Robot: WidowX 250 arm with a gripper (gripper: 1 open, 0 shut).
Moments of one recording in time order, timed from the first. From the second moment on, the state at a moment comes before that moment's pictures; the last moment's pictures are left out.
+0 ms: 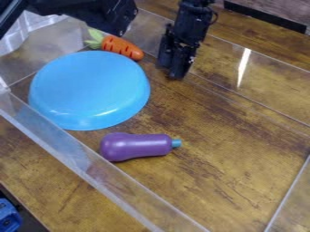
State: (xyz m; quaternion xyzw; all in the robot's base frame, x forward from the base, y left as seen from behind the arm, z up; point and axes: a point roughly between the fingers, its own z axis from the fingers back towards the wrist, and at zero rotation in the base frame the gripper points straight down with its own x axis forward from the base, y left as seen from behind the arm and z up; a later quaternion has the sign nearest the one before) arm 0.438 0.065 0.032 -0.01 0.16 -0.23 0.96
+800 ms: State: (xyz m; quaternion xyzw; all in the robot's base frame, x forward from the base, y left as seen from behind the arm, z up) arm 0.440 0.089 0.039 -0.01 0.15 -0.19 0.97
